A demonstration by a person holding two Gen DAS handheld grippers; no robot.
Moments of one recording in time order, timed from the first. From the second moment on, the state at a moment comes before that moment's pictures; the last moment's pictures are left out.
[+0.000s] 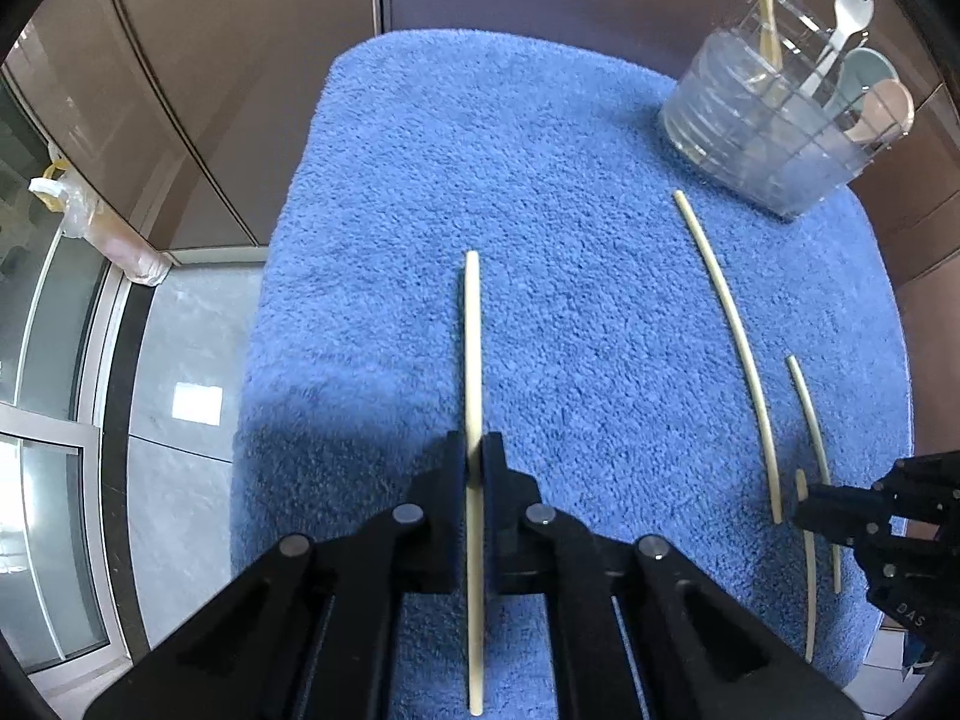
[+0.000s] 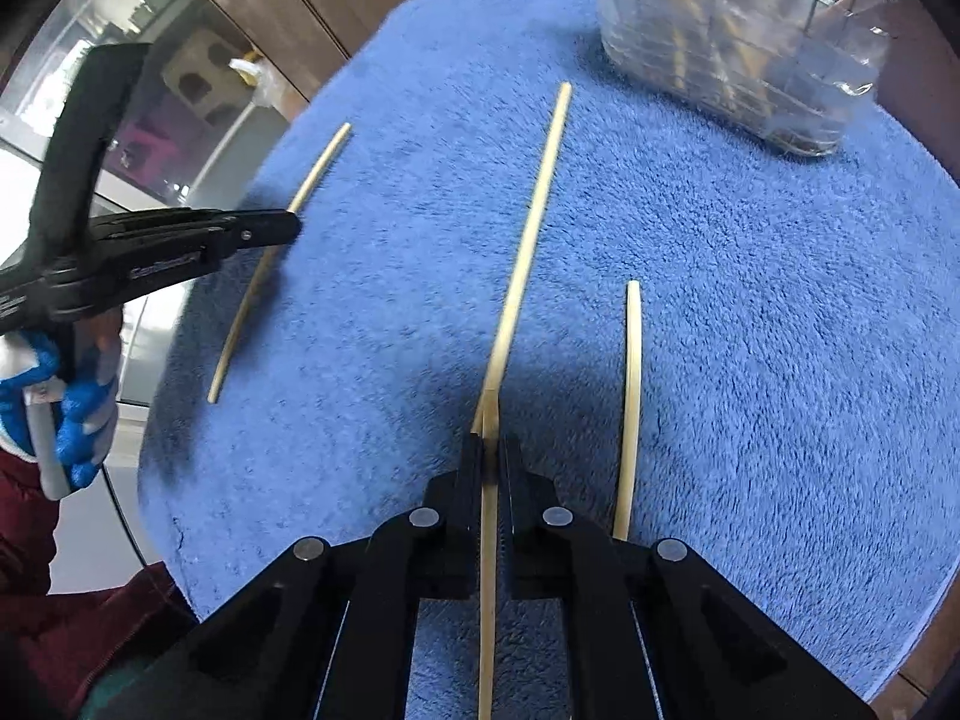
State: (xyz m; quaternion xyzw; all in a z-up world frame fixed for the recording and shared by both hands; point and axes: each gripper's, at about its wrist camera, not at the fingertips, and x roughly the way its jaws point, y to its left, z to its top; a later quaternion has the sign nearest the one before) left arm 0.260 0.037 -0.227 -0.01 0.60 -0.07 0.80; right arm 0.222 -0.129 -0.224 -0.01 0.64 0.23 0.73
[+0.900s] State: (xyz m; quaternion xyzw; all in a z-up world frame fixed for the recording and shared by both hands) left arm 0.104 0.045 -0.054 -0.07 0.31 -0.12 0.94; right arm 0.027 -0.204 -0.074 0.03 0.34 0.24 0.91
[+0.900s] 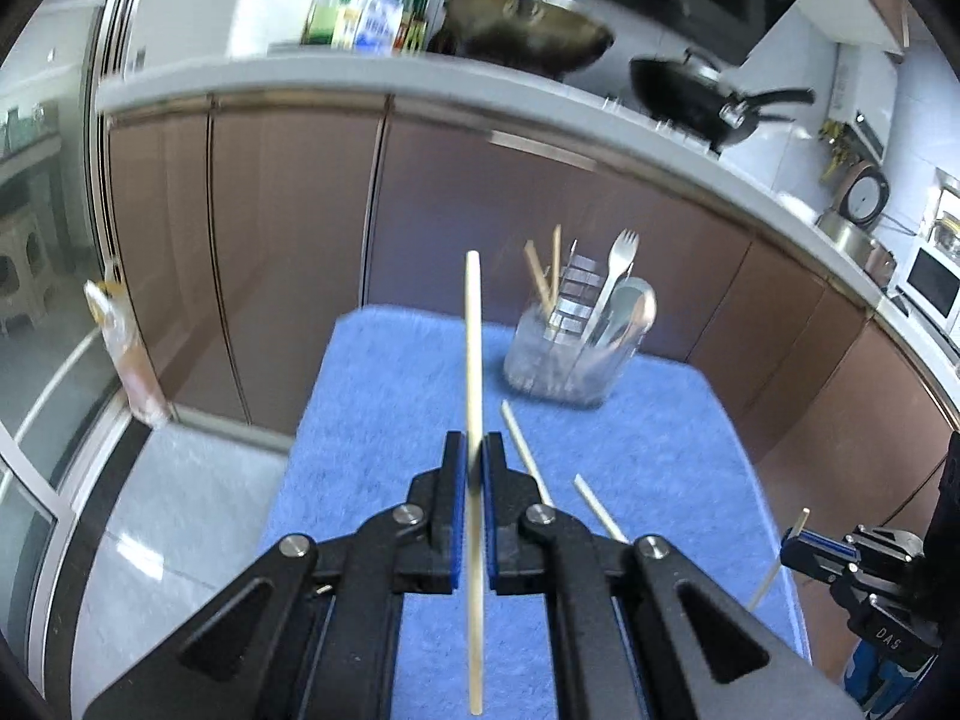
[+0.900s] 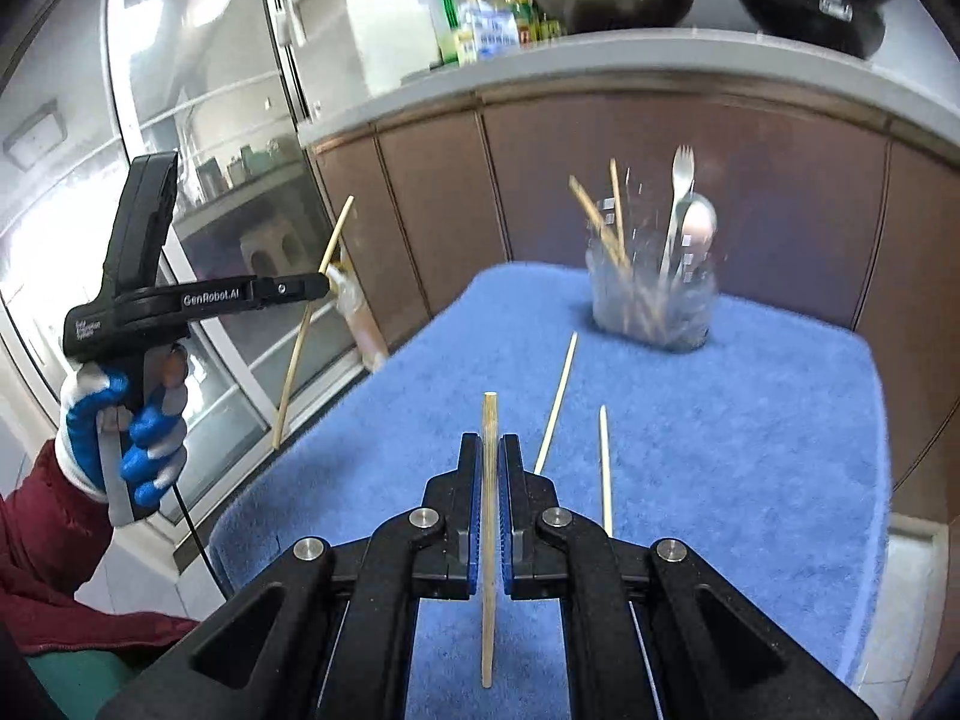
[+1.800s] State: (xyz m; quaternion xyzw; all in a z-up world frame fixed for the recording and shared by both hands) left arm 0.311 -0.067 0.017 -0.16 0.10 -0.14 0.97; right arm 0.237 -0.232 0.028 0.03 0.12 0.21 0.97
